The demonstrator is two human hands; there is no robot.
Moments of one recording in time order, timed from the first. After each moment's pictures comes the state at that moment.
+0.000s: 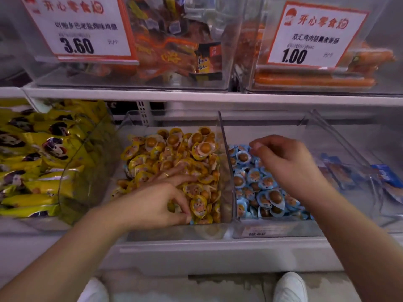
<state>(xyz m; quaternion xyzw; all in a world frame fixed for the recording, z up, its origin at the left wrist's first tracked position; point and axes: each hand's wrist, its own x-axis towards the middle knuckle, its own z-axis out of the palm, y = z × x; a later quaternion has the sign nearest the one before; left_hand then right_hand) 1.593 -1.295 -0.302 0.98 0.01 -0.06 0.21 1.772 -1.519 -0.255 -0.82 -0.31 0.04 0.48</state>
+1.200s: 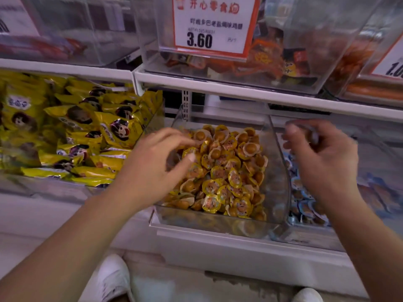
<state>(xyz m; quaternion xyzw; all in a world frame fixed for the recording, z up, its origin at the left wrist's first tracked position) 1.515 -1.261 -0.262 0.92 0.14 0.32 0.20 1.719 -1.464 -0.239 -0.74 -0.35 -0.12 0.56</state>
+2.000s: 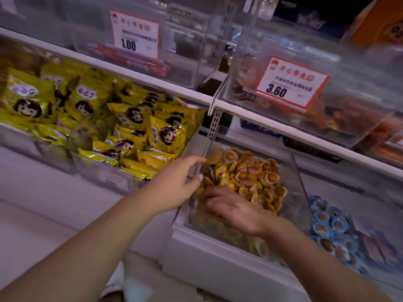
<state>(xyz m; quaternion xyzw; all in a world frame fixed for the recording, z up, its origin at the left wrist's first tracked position) 1.481 -1.226 -0.306 0.87 0.23 0.25 0.35 1.633 -1.369 -0.277 -0.69 -0.67 0.25 0.11</state>
